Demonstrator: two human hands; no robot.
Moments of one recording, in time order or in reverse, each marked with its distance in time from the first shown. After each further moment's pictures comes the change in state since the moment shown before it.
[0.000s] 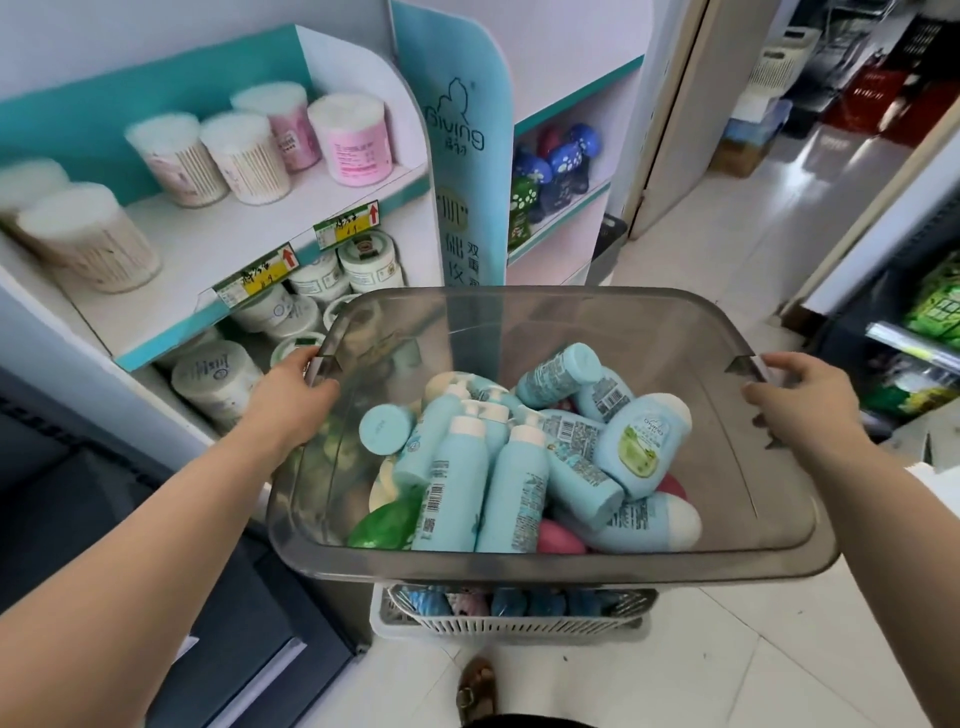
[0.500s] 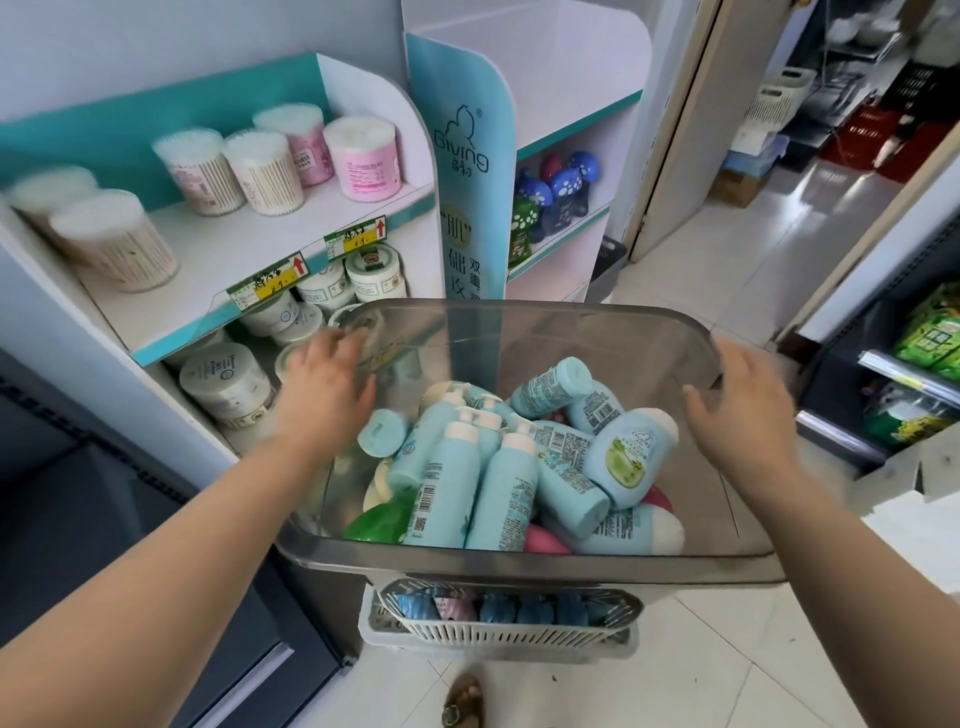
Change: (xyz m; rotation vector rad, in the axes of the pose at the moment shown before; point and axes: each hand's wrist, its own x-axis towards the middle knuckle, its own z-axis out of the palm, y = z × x) left_hand -0.023 0.023 0.012 0.457 0.218 0.476; right_hand -0.035 -0.023 0.015 -0.474 0.069 -0.532
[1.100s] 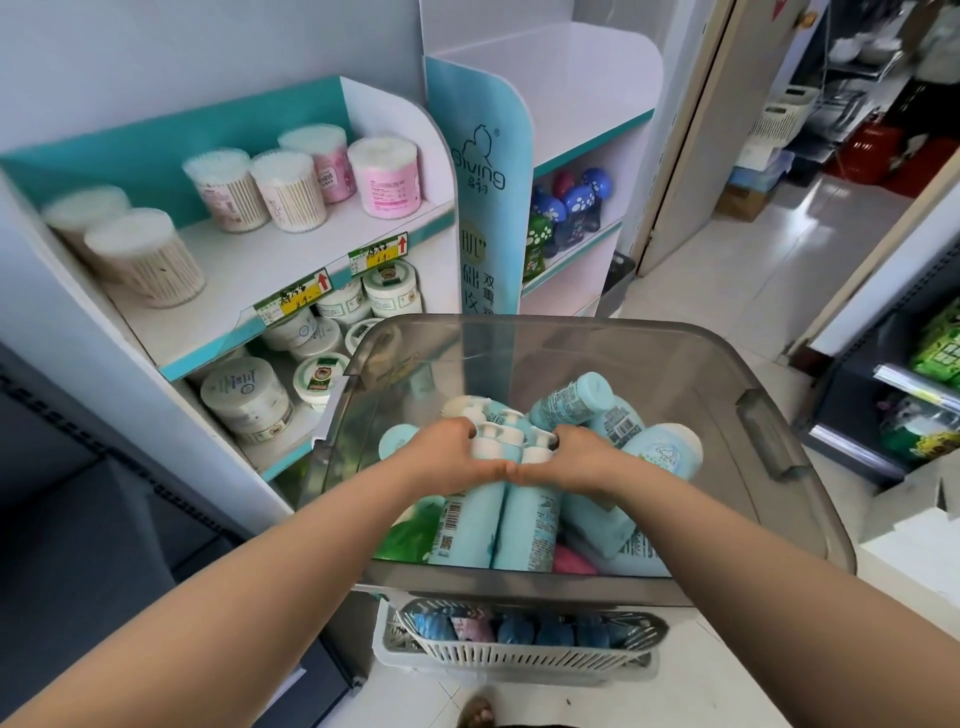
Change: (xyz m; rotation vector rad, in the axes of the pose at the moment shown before) left_hand -0.010 0.071 0.019 -0.315 -0.653 -0.030; right_hand -0.020 -0.115 0.077 0.177 -0.810 0.017
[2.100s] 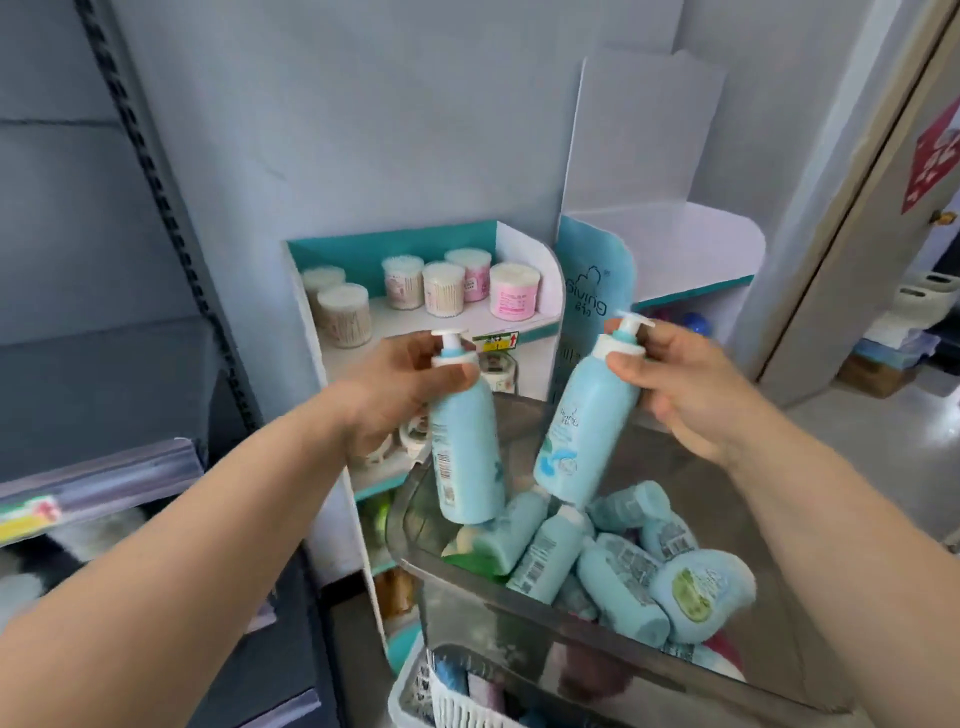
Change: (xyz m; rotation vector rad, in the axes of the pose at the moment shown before) left_hand -0.166 0.018 -0.134 -0.974 0.490 0.148; right_hand -0.120 -0.103 -0.131 0.939 -0.076 -0.769
